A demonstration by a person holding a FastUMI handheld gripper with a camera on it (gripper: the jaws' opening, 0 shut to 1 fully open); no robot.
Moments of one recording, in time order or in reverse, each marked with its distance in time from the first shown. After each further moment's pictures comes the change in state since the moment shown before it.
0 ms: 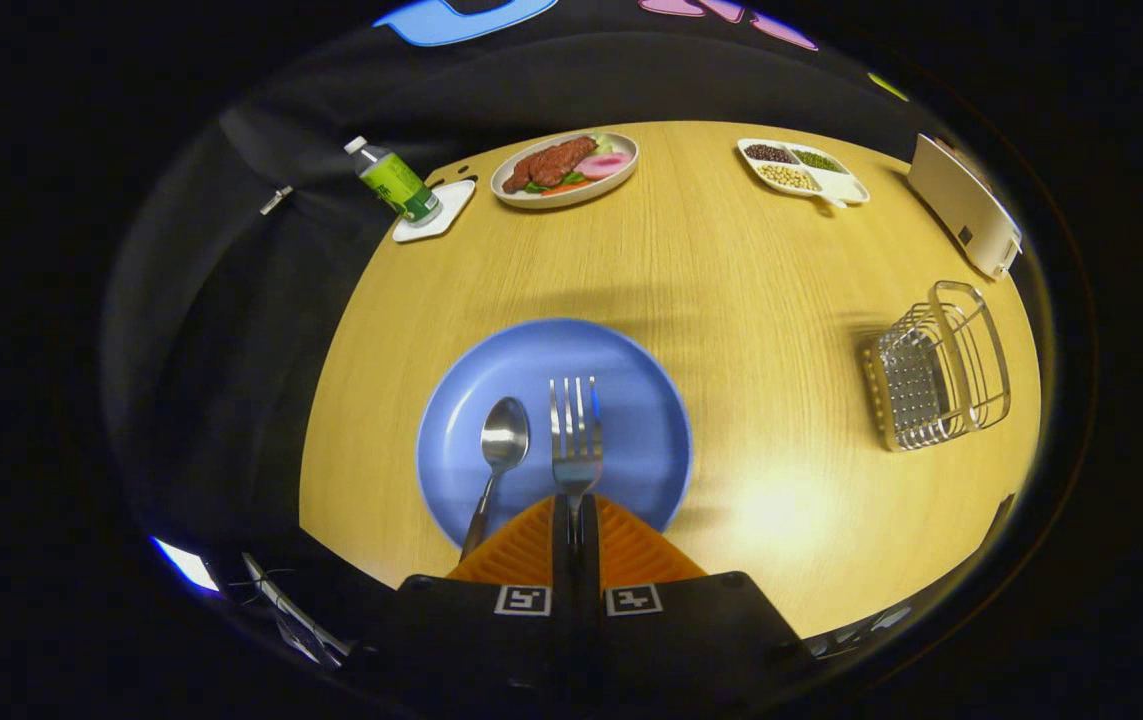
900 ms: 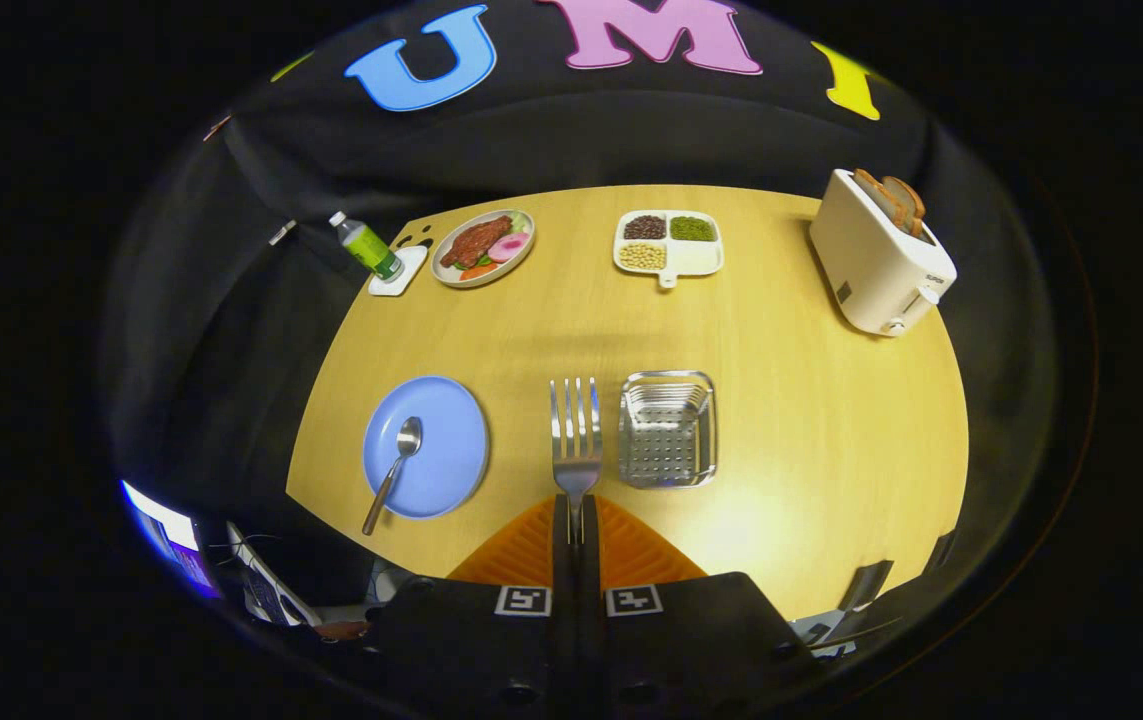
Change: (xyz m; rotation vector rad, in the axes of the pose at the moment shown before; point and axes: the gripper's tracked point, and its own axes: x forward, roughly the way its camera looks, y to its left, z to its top) arm -0.144 -0.177 0.052 -0.076 -0.035 -0.065
